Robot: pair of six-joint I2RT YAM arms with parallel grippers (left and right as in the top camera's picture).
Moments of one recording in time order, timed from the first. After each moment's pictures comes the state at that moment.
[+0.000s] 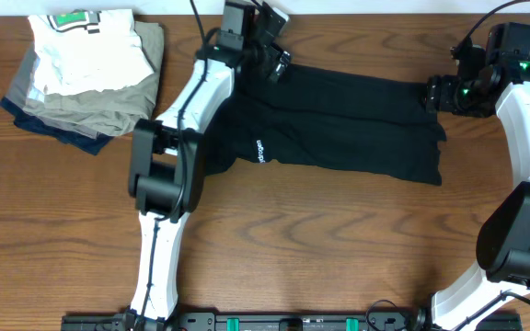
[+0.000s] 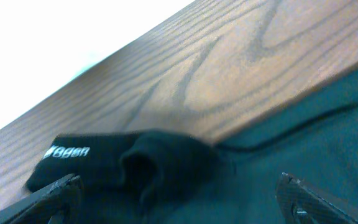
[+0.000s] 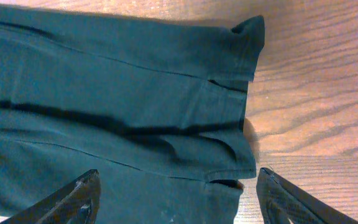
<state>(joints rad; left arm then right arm) -0.29 2.41 1.98 -0.30 0.26 0.31 -0.19 1.88 1.58 -0.88 -0.22 -0.06</state>
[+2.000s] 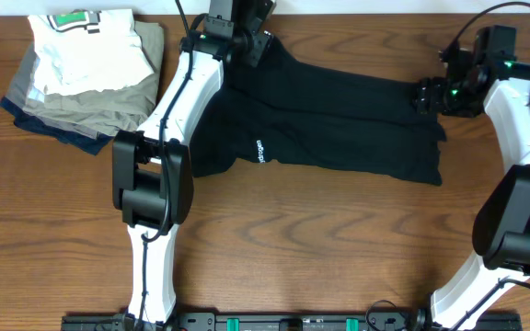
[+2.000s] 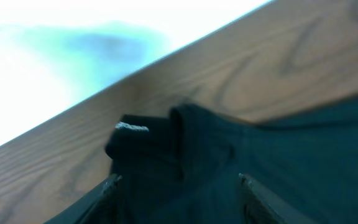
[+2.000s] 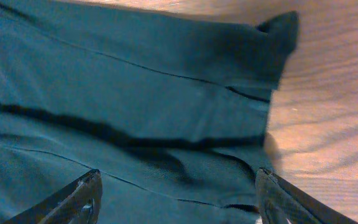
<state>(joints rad) -0.27 2.27 1.99 -0.45 0.14 0.22 -0.16 1.95 1.58 -0.83 -0.23 -0.06</state>
